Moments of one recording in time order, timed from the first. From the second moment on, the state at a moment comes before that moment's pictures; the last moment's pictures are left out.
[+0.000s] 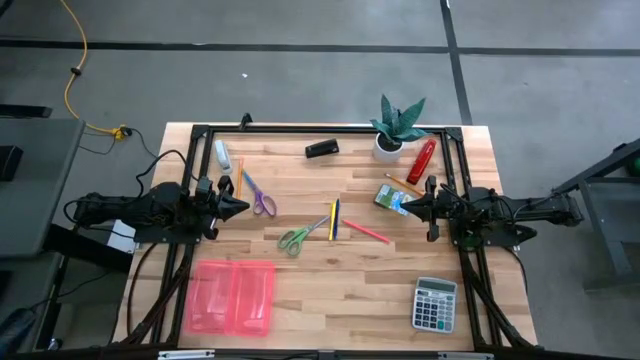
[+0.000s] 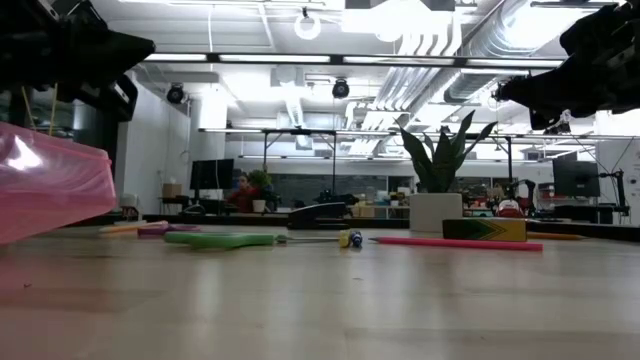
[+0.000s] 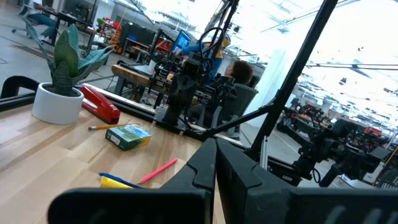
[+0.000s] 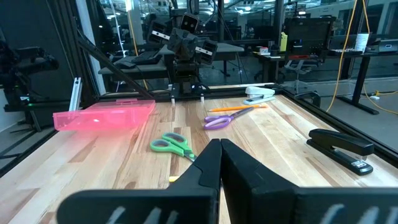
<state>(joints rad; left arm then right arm) 0.09 0.01 0.01 0.12 0.00 -0.39 0.06 0.05 0.01 0.03 0.13 0.03</state>
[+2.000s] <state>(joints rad) 0.09 0.01 0.01 0.12 0.00 -0.39 0.08 0.91 0.78 0.03 0.17 0.36</state>
